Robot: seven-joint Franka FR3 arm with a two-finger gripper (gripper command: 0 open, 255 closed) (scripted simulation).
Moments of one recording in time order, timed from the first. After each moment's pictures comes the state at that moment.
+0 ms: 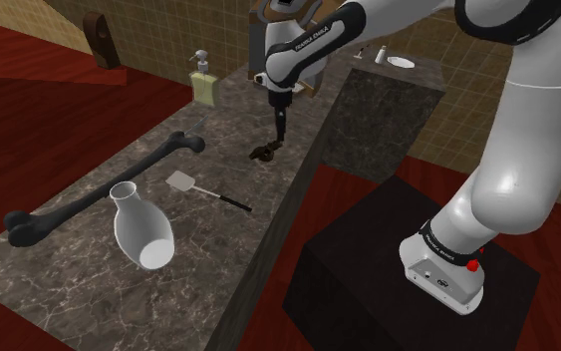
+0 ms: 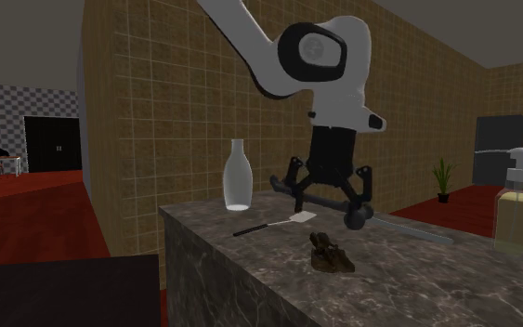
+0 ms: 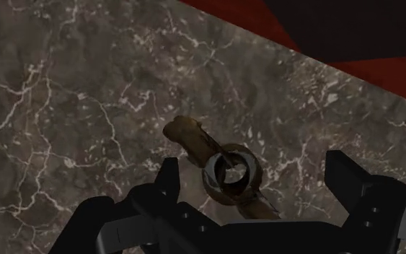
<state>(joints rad) 0.13 0.37 0.02 -1.95 -0.01 2.20 -0.77</state>
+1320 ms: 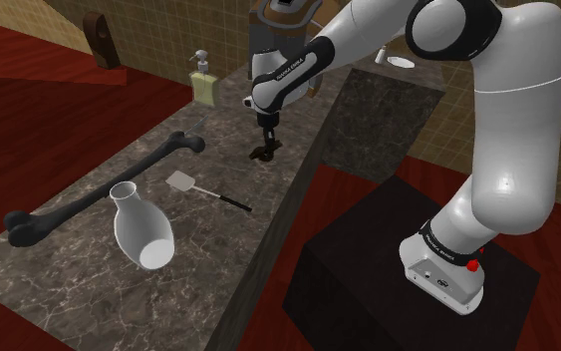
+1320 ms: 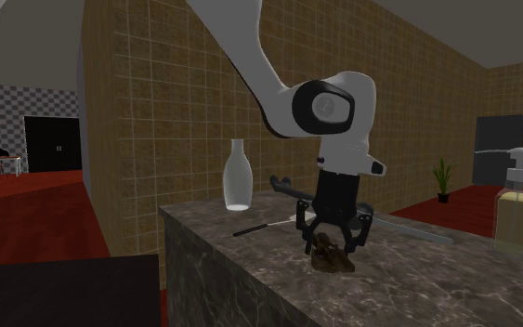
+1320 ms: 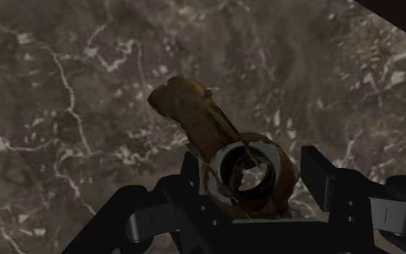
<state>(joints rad) 0.14 0.59 0.04 -1.84 -0.01 2.27 -0.83</state>
